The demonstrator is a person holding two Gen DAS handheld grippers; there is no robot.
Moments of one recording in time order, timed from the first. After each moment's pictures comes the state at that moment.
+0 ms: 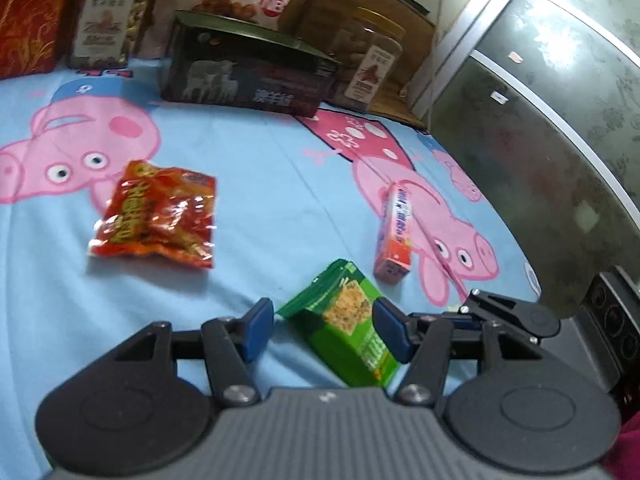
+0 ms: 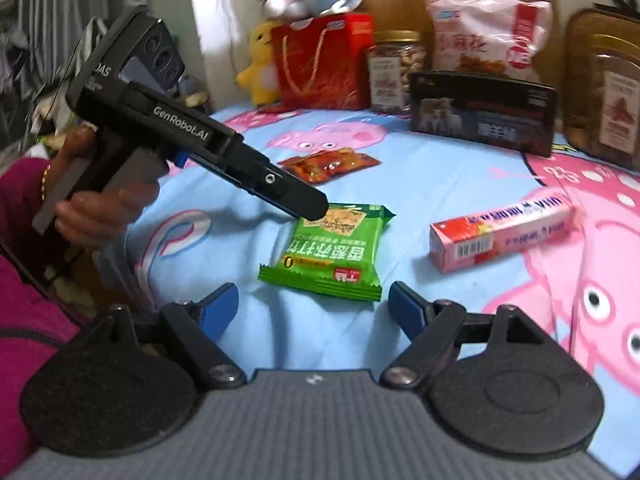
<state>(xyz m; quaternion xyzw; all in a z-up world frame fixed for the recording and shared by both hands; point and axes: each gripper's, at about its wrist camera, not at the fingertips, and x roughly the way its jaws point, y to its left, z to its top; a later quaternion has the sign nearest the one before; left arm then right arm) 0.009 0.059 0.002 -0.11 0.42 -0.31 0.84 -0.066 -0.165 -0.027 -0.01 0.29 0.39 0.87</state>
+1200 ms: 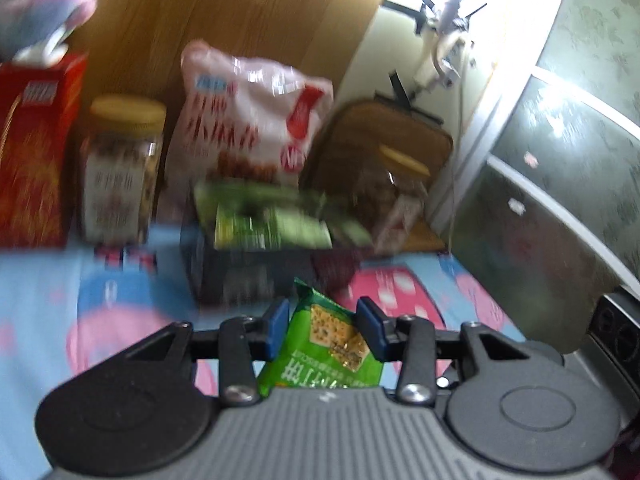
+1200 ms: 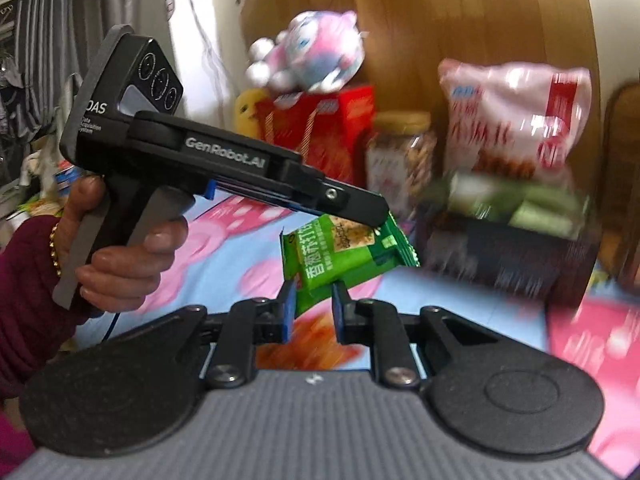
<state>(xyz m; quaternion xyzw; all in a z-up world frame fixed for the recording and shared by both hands) 0.132 0.090 0.095 -0.12 0.31 -0.28 0.90 0.080 -0.117 0.059 -0.01 0.24 0.40 0.89</state>
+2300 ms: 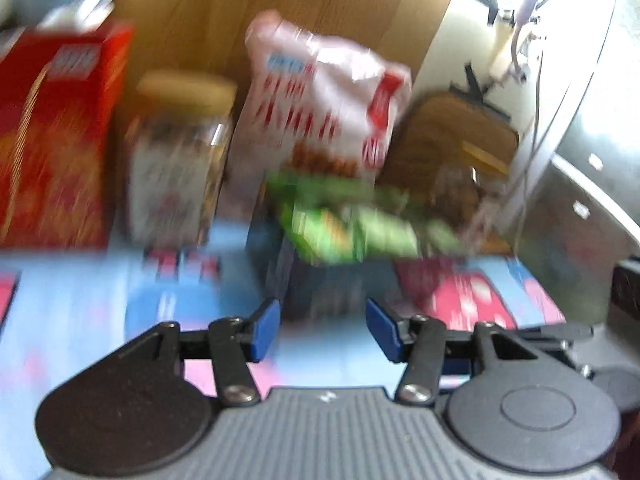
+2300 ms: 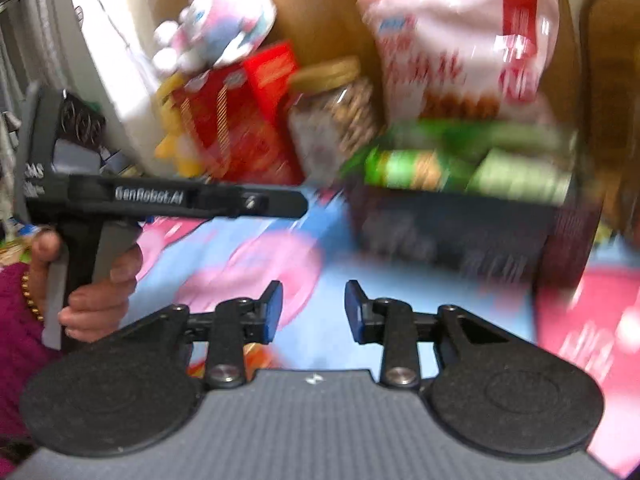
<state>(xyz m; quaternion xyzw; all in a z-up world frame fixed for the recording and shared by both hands) 0.164 0.122 0.050 -0.11 0.35 -0.23 0.90 0.123 -0.122 0.024 0.07 0.37 0.37 0.85</state>
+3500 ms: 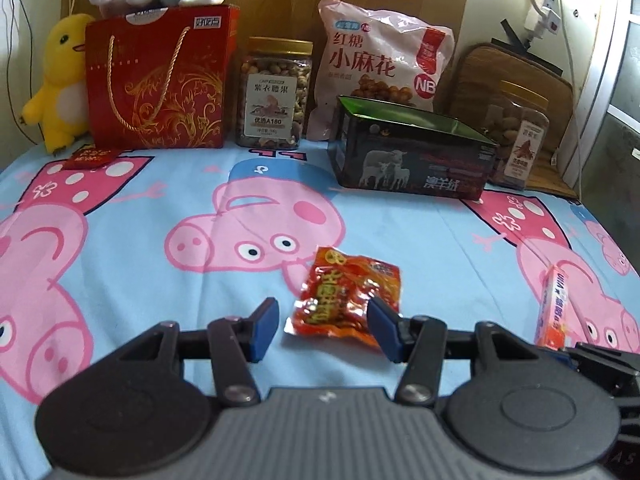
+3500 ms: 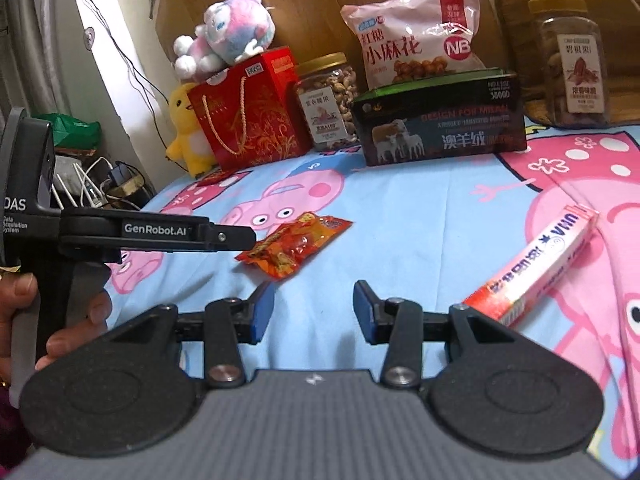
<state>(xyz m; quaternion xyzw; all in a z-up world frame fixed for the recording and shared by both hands) 0.011 0.088 0.025 -0.05 0.35 -0.05 0.93 -0.014 -0.136 -0.003 0.11 0.29 0.30 0.90</state>
